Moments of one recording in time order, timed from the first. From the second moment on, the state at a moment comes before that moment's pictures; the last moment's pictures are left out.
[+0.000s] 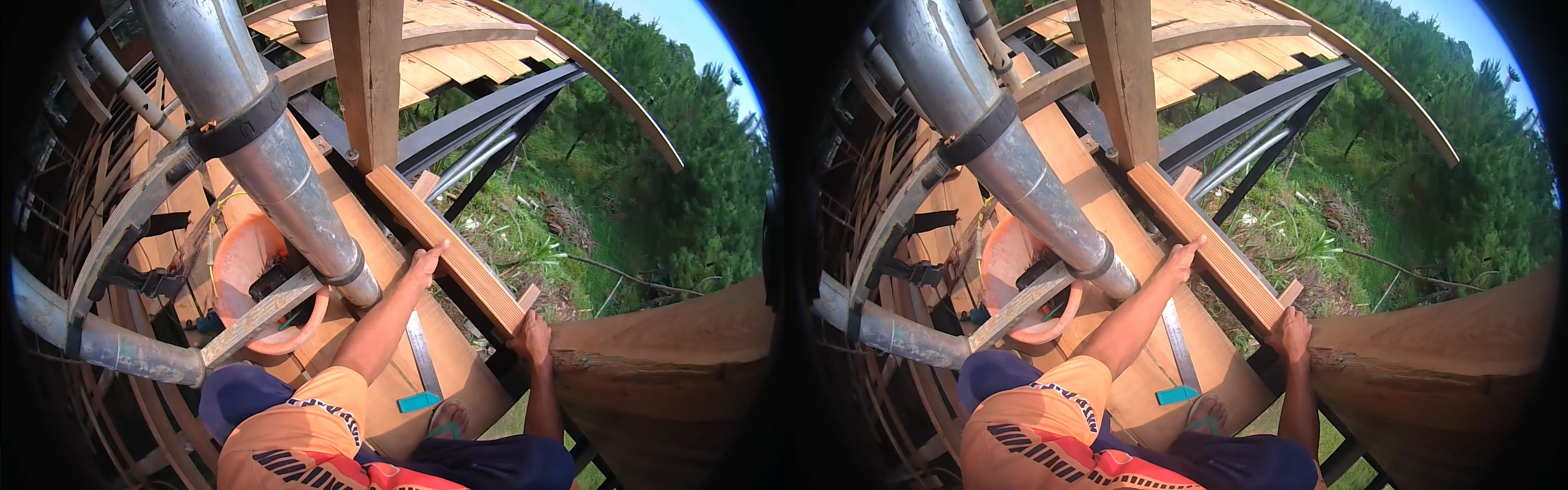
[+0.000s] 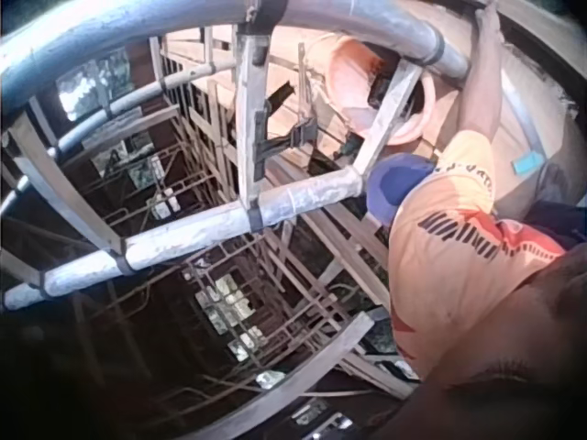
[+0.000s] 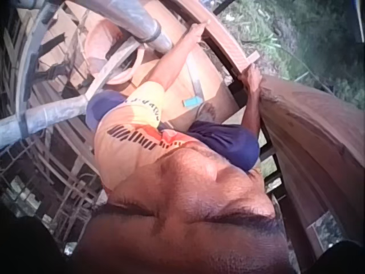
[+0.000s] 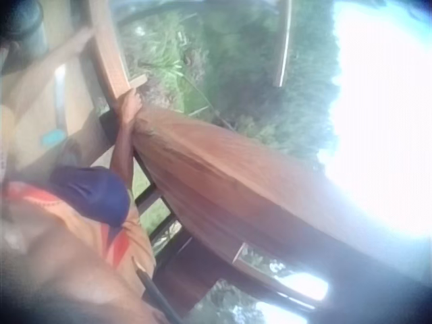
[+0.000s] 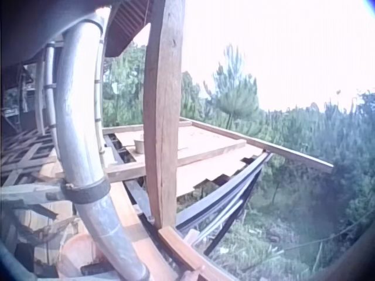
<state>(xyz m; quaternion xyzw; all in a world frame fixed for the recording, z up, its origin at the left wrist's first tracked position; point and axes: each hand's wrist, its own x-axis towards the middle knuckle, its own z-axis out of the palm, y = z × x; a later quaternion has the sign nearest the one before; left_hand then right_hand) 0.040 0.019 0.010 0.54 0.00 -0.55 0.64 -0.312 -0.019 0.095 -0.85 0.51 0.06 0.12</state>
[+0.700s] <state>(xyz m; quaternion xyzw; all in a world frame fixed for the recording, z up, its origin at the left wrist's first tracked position) 0.030 0.083 0.238 0.36 -0.23 -0.59 0.69 -0.273 0.128 0.146 -0.69 0.39 0.02 0.61</state>
